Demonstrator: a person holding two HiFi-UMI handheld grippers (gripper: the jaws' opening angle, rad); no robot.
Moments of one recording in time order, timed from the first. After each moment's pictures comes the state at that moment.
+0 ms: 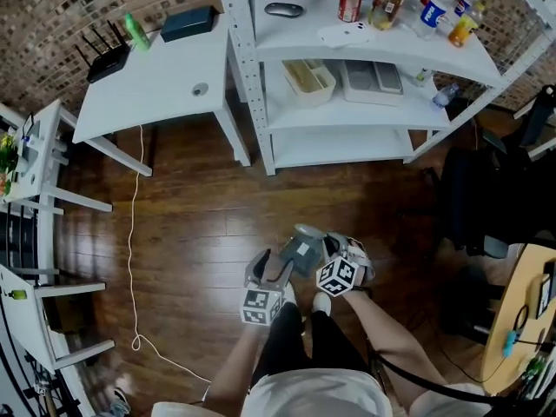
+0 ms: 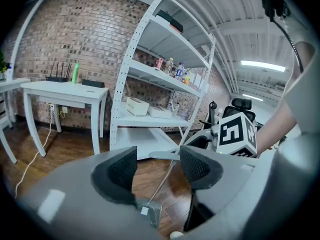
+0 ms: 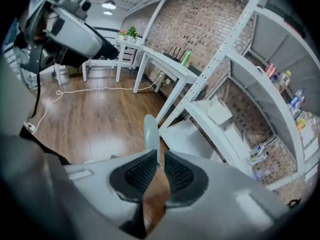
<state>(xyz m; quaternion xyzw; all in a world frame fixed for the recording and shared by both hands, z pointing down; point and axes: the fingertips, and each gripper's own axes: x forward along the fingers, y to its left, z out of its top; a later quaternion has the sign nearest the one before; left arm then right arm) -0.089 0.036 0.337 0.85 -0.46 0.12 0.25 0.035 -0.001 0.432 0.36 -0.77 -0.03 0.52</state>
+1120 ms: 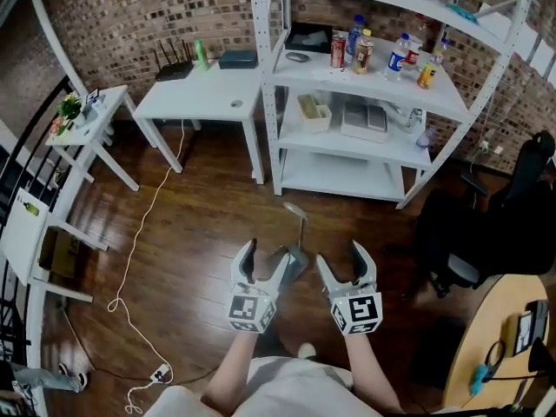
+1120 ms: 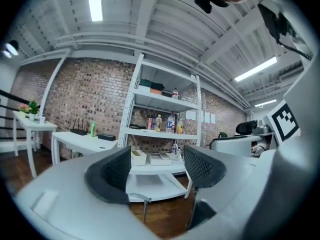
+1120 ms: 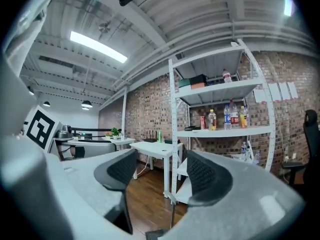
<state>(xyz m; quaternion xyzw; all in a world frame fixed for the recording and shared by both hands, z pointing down) 0.013 0.211 0.065 0.80 -0.59 -0.04 0.07 0.147 0.197 0.059 0.47 -0.88 0.02 0.04</state>
